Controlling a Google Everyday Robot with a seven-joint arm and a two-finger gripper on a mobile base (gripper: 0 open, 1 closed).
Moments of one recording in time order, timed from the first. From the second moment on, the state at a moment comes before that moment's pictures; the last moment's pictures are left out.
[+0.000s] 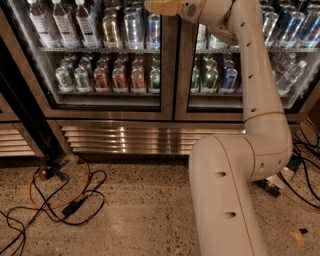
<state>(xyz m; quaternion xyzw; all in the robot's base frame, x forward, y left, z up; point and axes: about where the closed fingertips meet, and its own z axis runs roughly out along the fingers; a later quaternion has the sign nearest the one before) 0.829 -0.009 1.064 -0.38 0.48 0.41 0.68</state>
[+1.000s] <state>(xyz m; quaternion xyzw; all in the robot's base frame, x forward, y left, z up) 0.830 -0.011 1.063 -0.38 0.48 0.41 0.68</state>
